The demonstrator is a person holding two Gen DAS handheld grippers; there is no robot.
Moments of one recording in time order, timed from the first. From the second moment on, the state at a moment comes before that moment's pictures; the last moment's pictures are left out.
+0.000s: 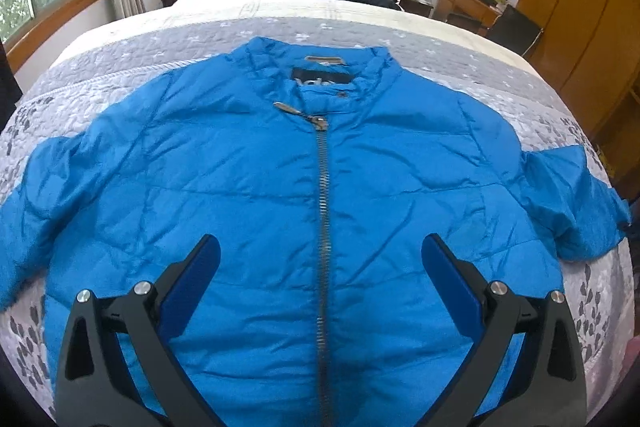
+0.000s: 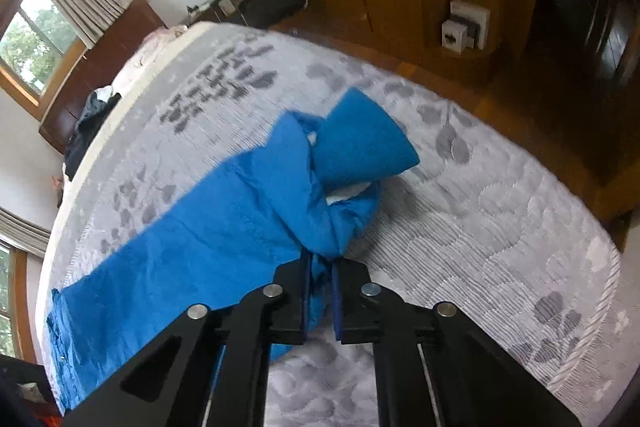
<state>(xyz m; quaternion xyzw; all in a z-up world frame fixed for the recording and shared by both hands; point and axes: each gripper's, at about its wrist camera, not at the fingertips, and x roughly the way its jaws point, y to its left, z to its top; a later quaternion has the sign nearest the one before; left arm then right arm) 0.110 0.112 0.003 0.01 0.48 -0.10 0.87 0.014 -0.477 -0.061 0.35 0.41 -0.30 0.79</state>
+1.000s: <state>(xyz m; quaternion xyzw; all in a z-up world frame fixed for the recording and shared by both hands) 0.102 0.221 0.018 -0.03 0.46 -0.07 0.88 0.163 -0.016 0.051 0.07 0.40 0.08 0.91</state>
